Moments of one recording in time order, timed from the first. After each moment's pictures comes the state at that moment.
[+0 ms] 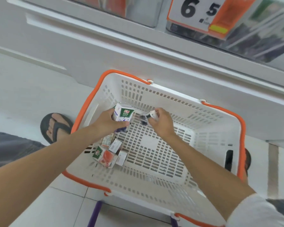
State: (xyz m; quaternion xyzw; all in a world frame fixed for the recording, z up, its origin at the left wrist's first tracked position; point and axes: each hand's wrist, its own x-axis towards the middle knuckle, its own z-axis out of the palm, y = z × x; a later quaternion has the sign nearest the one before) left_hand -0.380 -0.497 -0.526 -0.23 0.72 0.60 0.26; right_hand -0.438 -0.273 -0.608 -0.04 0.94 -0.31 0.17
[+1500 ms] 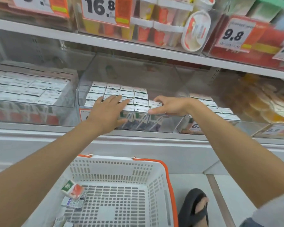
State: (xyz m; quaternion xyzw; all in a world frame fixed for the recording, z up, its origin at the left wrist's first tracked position) left_hand -0.536 -0.346 -0.274 0.22 0.97 0.00 -0.09; right_hand -0.571 -0.084 -0.220 -0.06 0.92 -0.28 0.28
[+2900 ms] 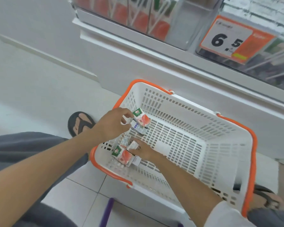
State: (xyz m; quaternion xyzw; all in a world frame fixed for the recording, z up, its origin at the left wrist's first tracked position) left_hand -0.343 -0.547 -0.461 -0.06 0.90 0.40 0.16; right_hand -0.347 -0.365 -0.626 -0.10 0.76 -0.41 0.49
